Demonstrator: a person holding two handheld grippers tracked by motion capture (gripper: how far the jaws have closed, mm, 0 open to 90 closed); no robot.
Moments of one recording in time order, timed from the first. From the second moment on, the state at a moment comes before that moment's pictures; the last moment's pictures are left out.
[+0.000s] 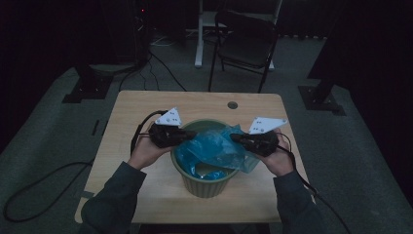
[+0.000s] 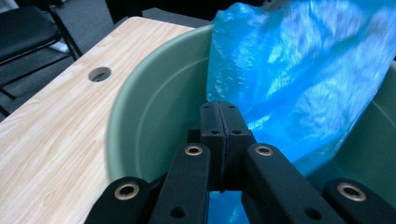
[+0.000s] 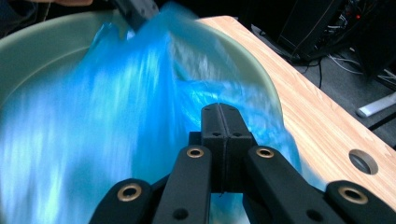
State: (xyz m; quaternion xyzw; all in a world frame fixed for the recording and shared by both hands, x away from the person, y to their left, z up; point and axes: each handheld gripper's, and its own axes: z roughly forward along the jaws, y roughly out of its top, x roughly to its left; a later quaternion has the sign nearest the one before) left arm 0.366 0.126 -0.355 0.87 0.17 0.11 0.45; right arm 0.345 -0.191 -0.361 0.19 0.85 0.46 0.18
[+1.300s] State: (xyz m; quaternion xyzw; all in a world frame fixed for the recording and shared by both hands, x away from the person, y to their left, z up) left arm 0.384 0.202 -0.383 0.83 0.28 0.12 0.47; right arm 0.322 -0.237 -0.371 0.22 0.85 0.44 0.18
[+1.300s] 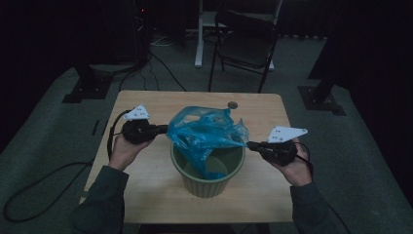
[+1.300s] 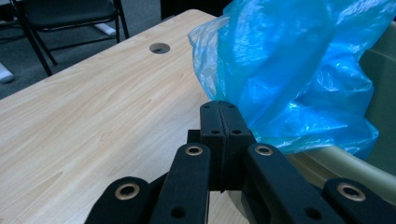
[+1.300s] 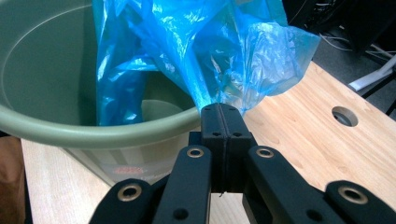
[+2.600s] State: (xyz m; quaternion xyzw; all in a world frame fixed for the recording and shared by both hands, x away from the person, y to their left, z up) left arm 0.360 0.209 -0.362 0.80 0.23 0.10 0.55; right arm 0.314 -0.232 -0.365 0.21 0.85 0.46 0.16
